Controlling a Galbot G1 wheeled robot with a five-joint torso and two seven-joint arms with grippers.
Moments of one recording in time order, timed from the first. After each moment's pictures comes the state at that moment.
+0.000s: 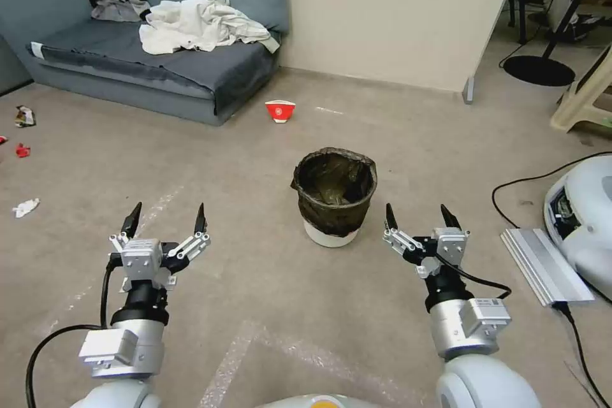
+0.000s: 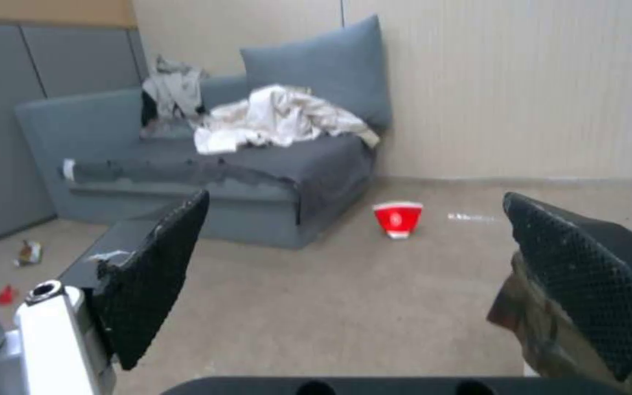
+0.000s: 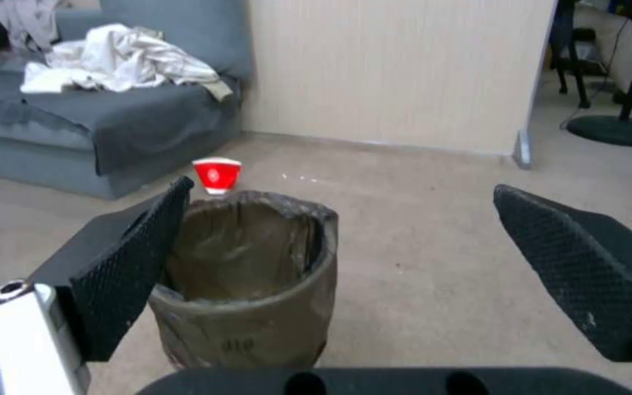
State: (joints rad) left arm 1.83 -1.51 -0.67 -2.40 -0.03 -0.03 -0.03; right arm -1.70 1.53 0.42 2.34 -0.02 -0.15 0.10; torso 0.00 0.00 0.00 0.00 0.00
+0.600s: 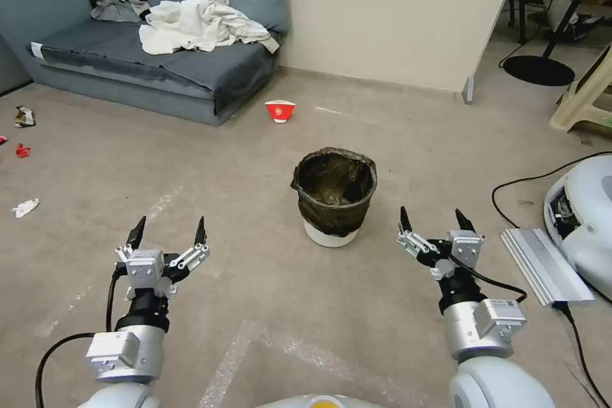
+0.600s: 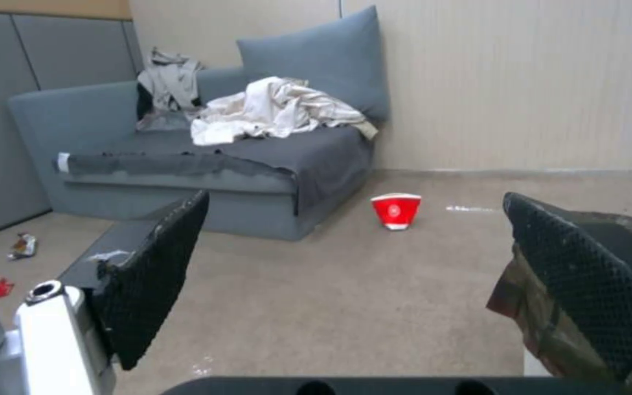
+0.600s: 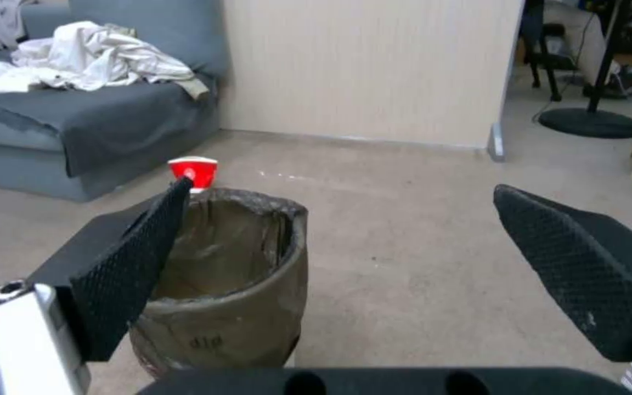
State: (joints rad) left arm 1.83 -1.50 -0.68 -2.36 -0.04 -0.06 -0.02; right arm -1.71 1.54 0.46 2.35 0.01 -0.15 0.10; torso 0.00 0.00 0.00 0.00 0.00
